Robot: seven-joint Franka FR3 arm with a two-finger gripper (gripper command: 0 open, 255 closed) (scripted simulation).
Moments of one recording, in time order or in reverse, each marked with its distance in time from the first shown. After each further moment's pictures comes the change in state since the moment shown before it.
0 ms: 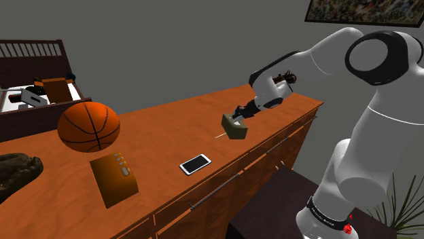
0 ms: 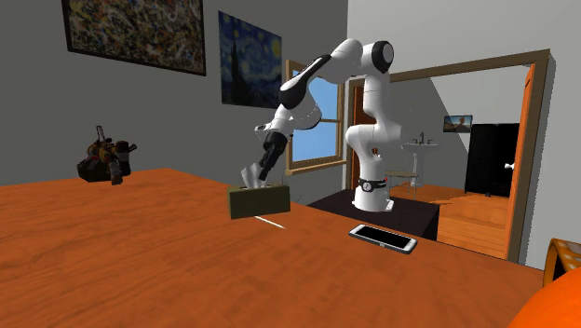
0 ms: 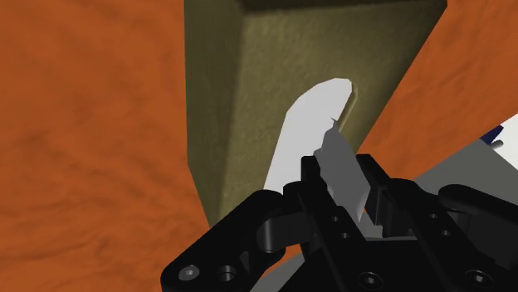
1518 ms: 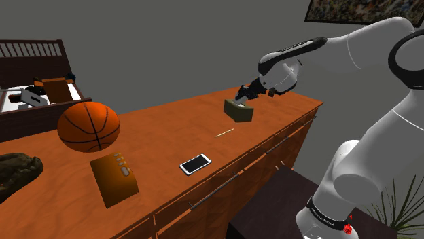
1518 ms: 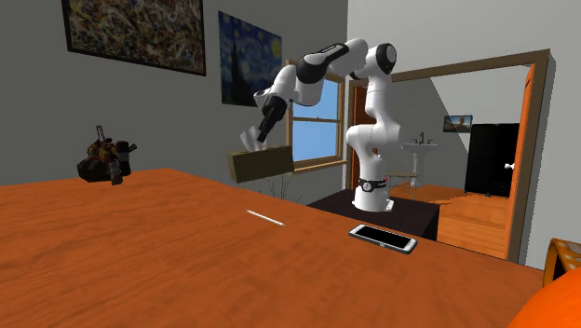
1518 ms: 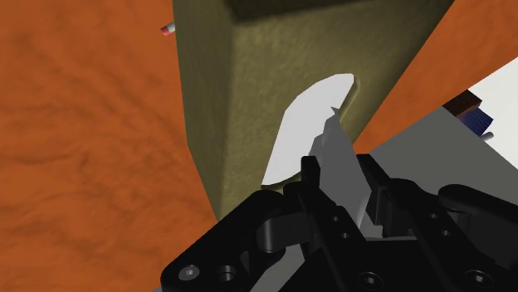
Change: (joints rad) arm -0.130 -0.239 0.103 -0.002 -0.639 -0.059 0.597
